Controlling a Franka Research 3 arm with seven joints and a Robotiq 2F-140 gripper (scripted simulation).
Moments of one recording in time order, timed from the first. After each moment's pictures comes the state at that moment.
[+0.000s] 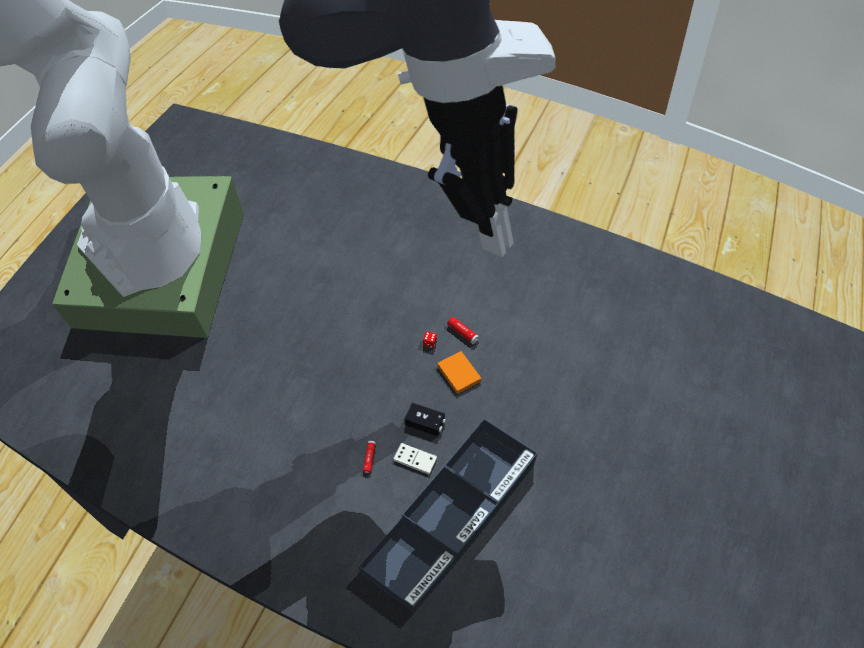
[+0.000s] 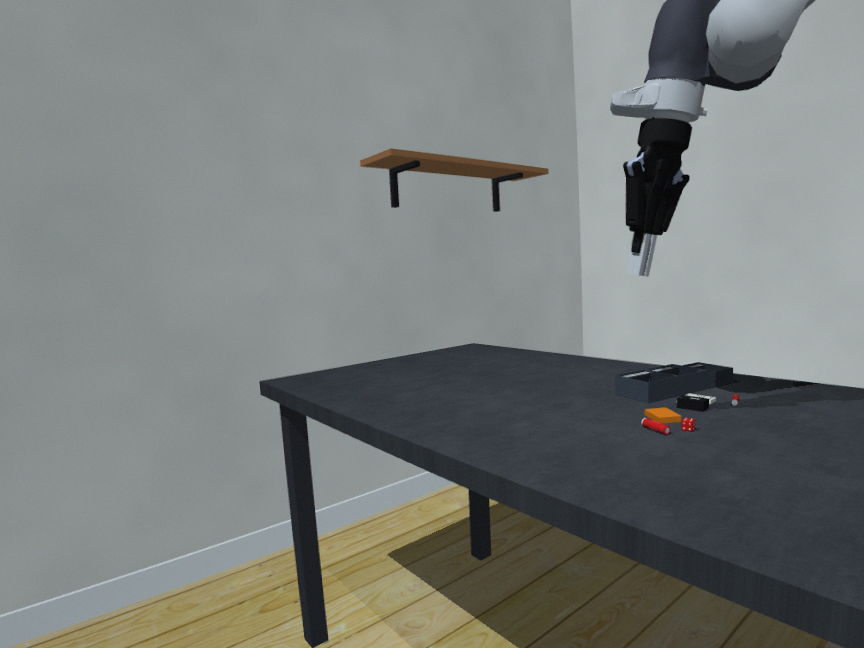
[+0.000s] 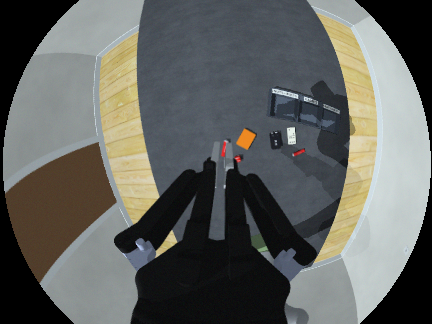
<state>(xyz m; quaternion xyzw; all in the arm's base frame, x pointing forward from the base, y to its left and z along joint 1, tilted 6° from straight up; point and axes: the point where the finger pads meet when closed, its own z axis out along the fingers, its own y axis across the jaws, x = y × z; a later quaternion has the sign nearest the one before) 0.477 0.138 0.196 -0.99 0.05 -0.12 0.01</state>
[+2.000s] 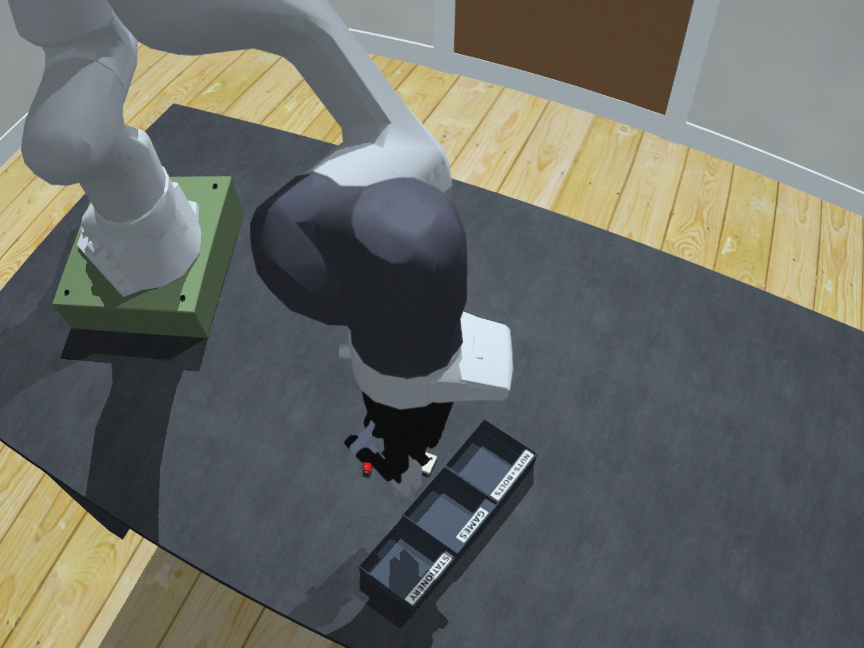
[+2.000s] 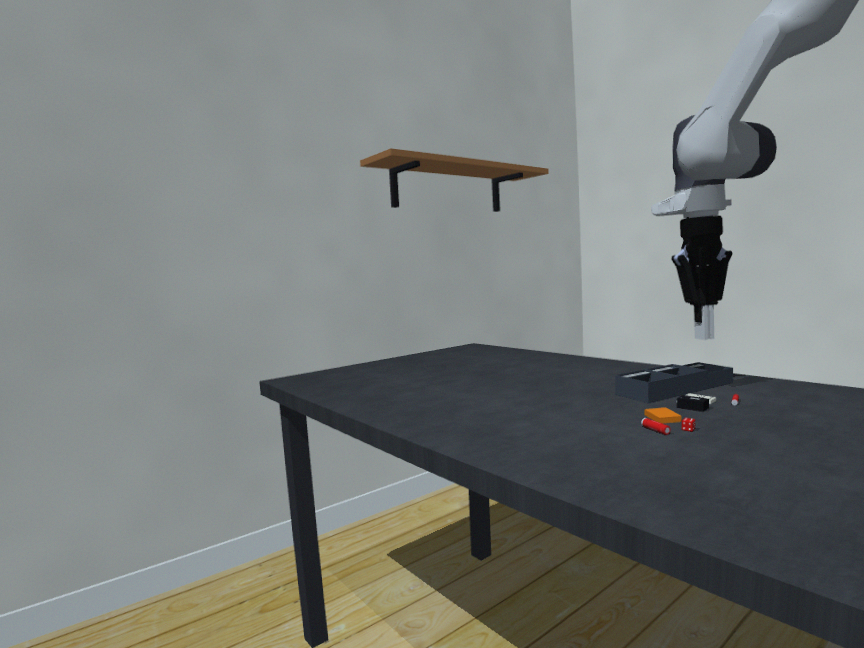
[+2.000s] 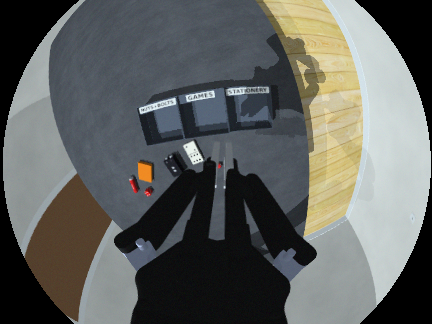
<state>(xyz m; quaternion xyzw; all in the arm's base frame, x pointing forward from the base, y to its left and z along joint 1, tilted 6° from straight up) 0.514 -0.122 0.087 -0.98 0.16 -0.03 -0.06</state>
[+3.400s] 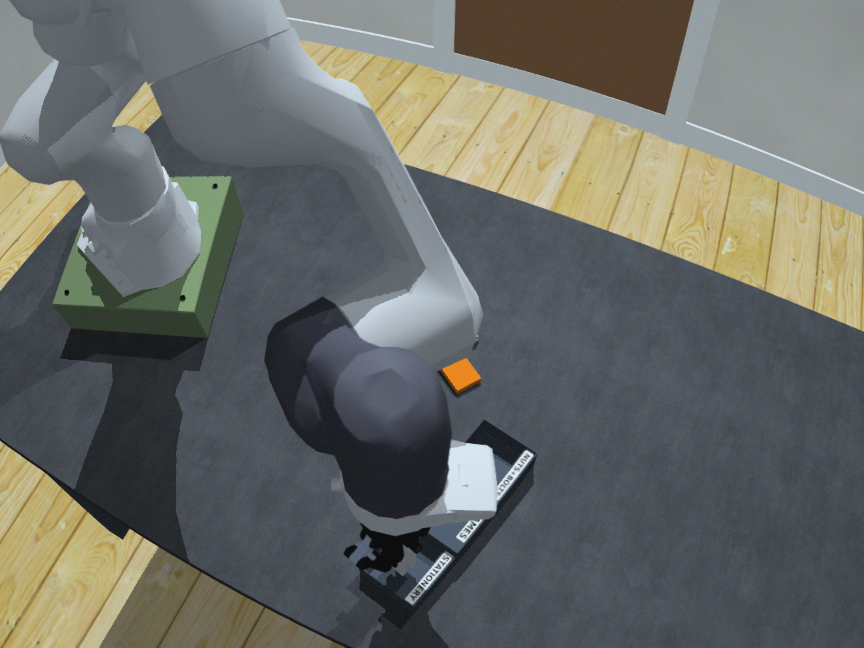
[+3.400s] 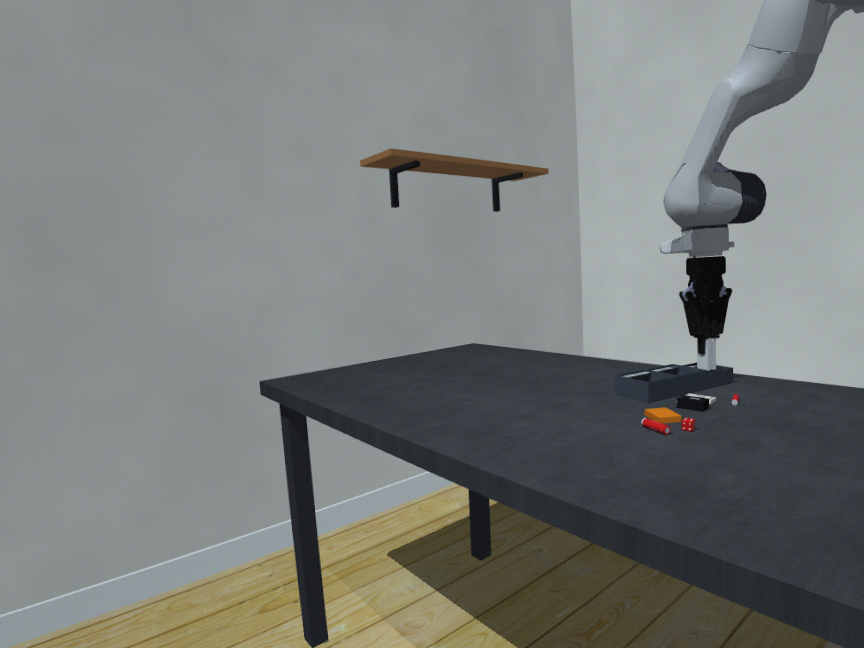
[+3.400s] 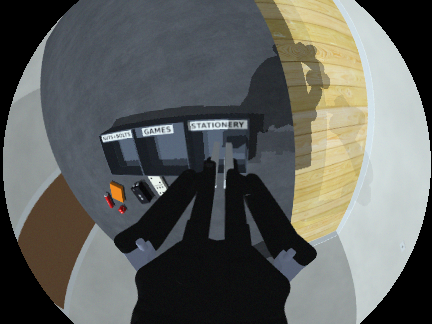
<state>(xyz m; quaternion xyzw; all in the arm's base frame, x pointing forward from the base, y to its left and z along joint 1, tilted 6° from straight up) 0.549 -0.197 0.019 -0.99 0.12 -0.02 -0.04</state>
